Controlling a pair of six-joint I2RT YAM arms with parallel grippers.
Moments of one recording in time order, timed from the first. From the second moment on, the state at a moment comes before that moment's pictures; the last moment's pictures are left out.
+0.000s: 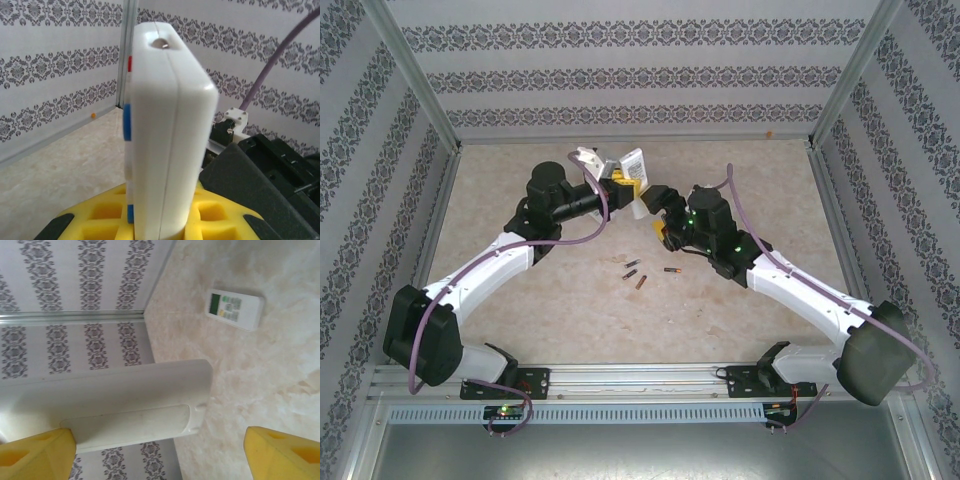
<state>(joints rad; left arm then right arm) -0.47 1.39 1.03 0.31 0.58 -0.12 0.66 1.26 0.93 -0.08 -0.11 1.47</state>
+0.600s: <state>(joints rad) -0.52 1.40 1.13 0.24 0.58 0.05 0.60 0.90 0.78 -0.31 0.05 0.98</state>
